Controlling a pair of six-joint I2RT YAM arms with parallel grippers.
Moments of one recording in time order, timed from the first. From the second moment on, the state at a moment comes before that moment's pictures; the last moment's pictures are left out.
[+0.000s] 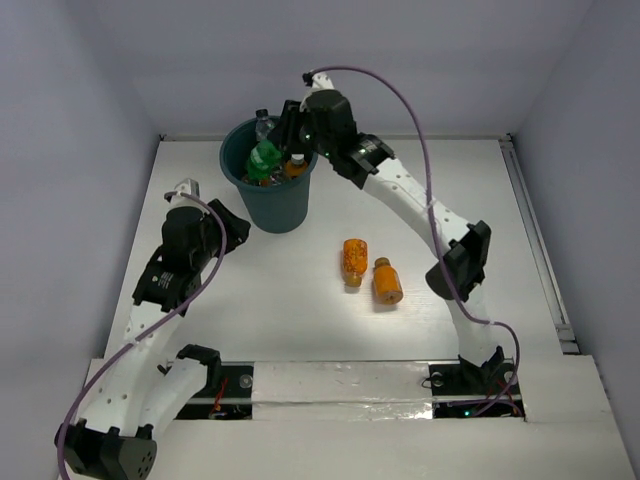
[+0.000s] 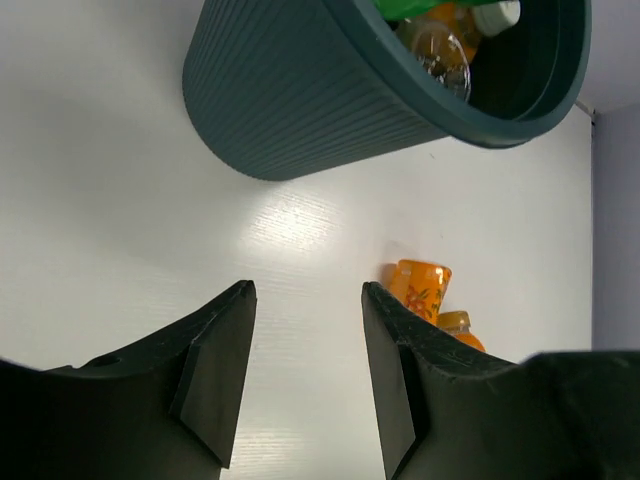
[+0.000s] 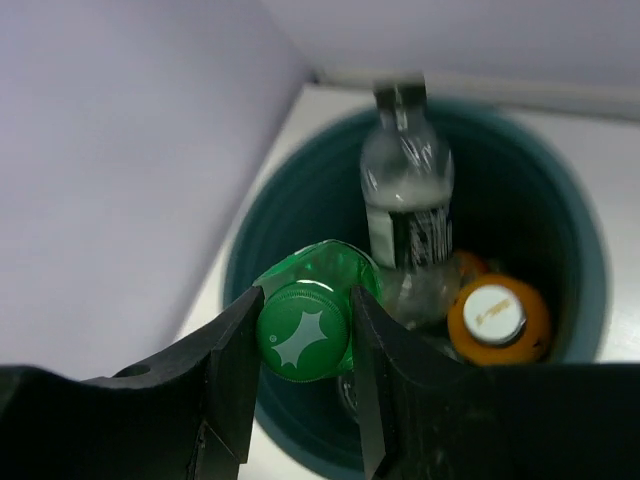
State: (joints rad) left arm -0.25 0.81 0.85 -0.50 -0.04 -0.68; right arm 0.75 2.11 2.34 -0.42 0.06 0.54
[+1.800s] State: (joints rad) left arm -0.81 1.83 1.22 -0.32 -0.04 -0.66; right arm 0.69 0.93 0.71 -0.51 0.10 0.79
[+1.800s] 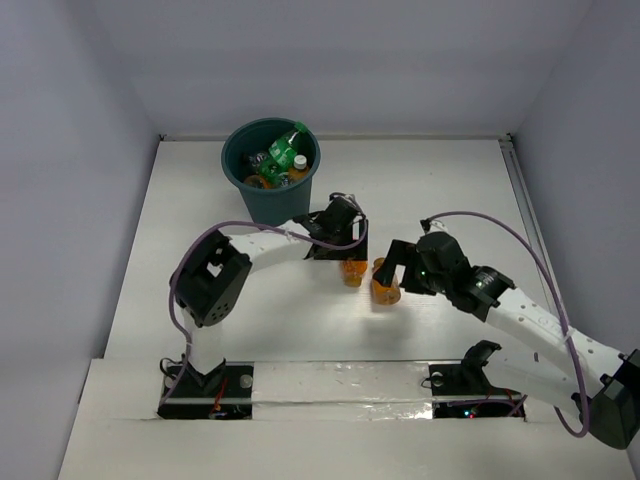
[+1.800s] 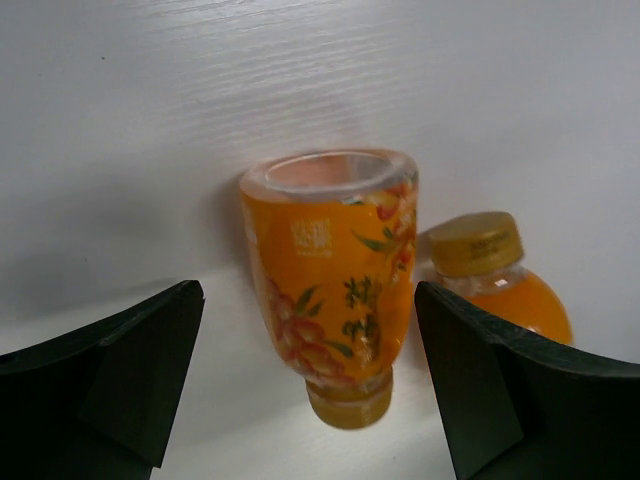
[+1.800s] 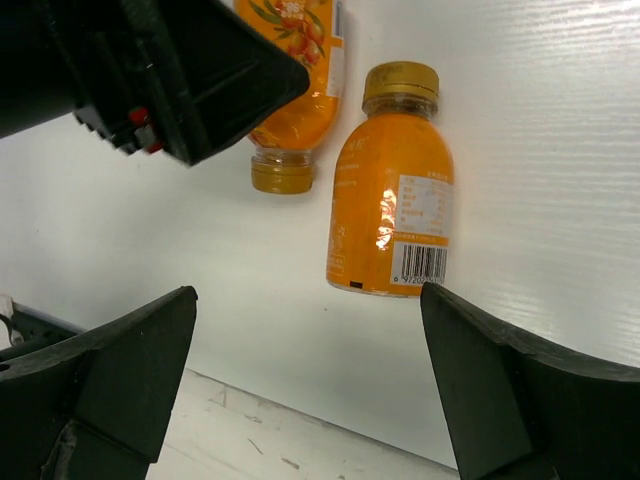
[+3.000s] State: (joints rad) left arm -0.30 1.49 1.62 -0.54 0.03 -0.56; right arm 0.69 1.24 0.71 -0.40 0.14 0.75
